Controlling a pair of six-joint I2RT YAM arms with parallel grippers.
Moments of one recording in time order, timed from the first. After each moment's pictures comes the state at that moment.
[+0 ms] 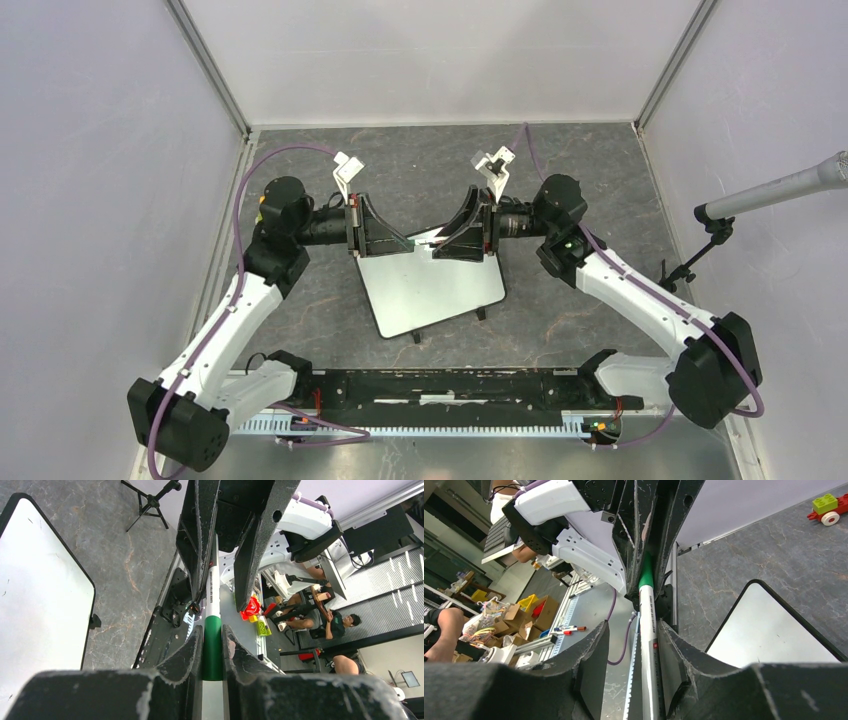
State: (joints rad) left arm -0.36 0.99 0.89 0.03 1.11 -0.79; right arm 0.60 1.22 0.90 0.49 -1.04 0.70
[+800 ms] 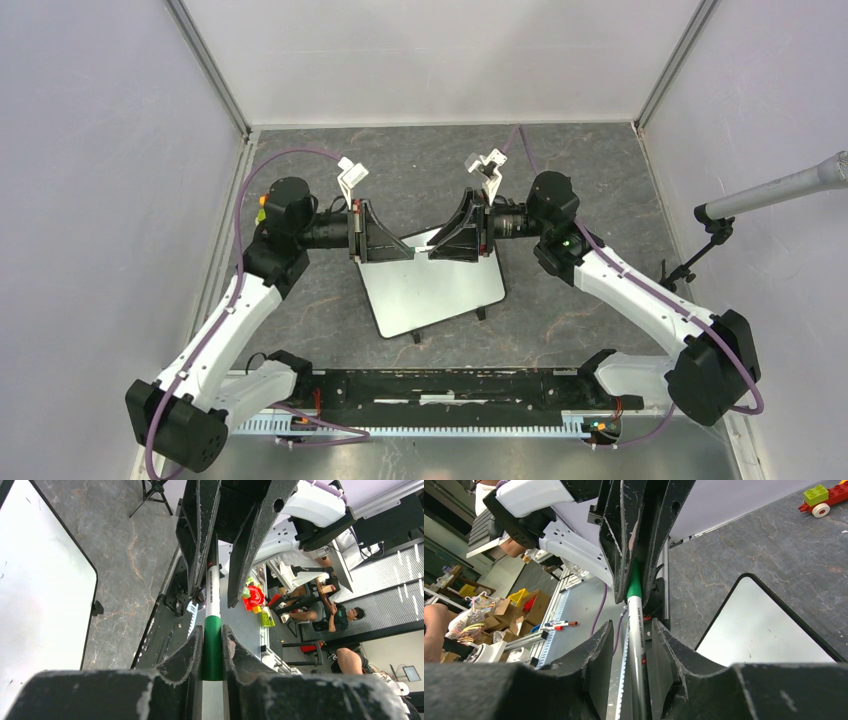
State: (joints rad) left arm -0.38 0.99 0.90 -0.07 1.11 -0.72; right arm 0.62 1.24 0.93 0.39 -1.02 0.61
